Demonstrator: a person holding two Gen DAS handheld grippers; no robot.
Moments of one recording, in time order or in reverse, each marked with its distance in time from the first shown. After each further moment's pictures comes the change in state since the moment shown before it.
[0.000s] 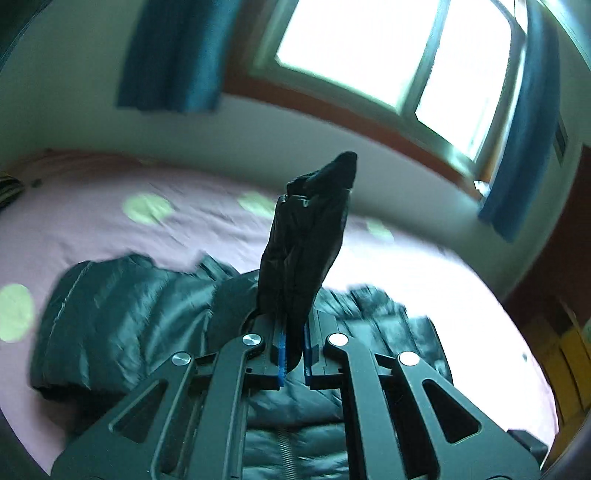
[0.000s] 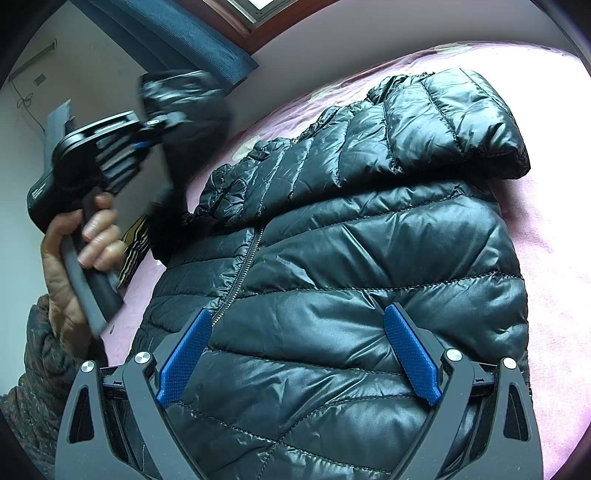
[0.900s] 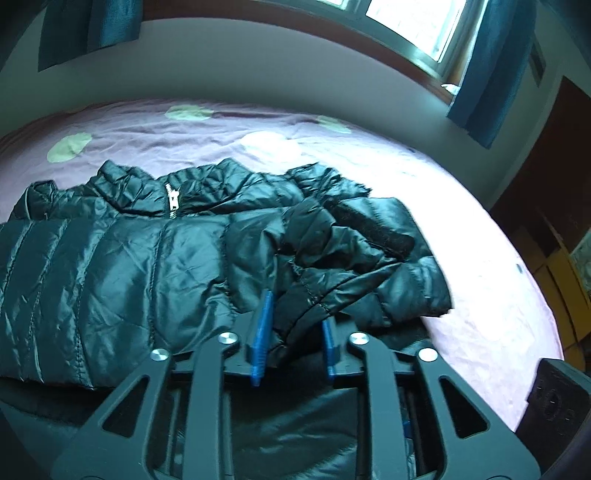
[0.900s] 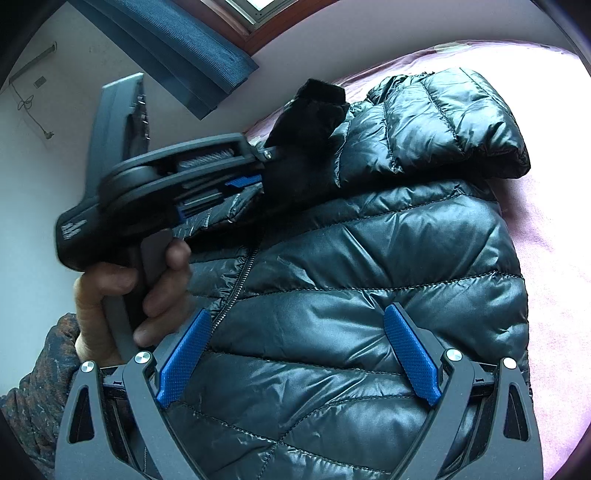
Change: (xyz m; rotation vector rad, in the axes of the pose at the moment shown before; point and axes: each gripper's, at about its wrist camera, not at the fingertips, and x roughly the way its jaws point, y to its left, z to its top) left arm 0.049 -0.039 -0.066 0.141 0.265 -0.112; right arm 0.000 0.000 0.000 0.001 -0.001 0.002
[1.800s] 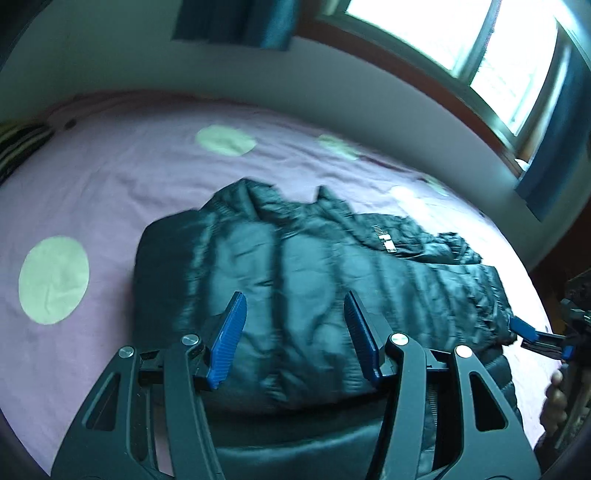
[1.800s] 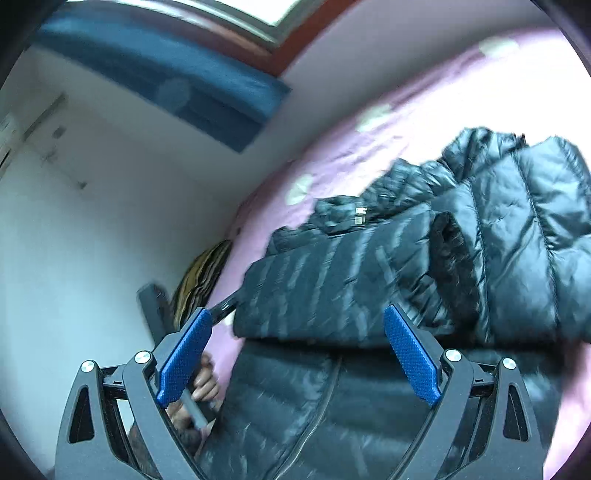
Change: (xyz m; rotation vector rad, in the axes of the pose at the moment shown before) left arm -0.095 0.196 -0.013 -0.247 -0.075 0.174; right arm 0.038 0.018 0.124 0.122 0.015 0.231
